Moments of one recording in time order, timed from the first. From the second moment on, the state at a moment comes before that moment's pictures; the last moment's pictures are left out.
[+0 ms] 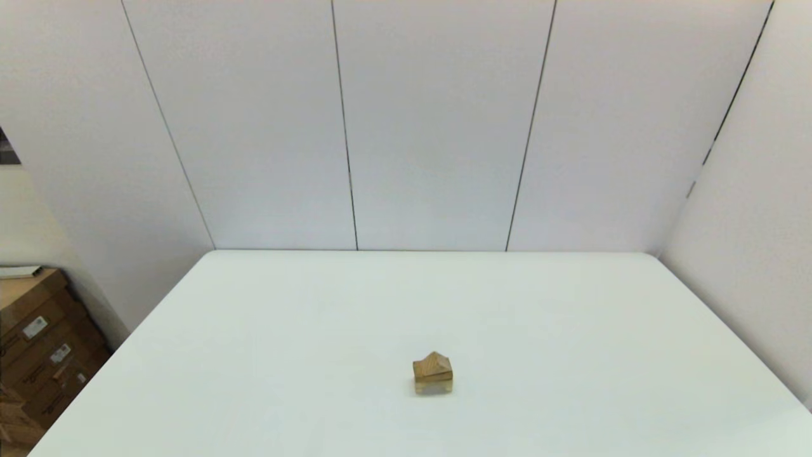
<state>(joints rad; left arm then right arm) -0.01 0.00 -0.16 0.12 -0.15 0.08 0.00 0.00 0.00 0.00 0.01 -0.01</state>
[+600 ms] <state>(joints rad) -0.01 0.00 0.00 -0.06 -0.03 -0.04 0.00 0.00 0.00 0.00 0.01 -0.02</state>
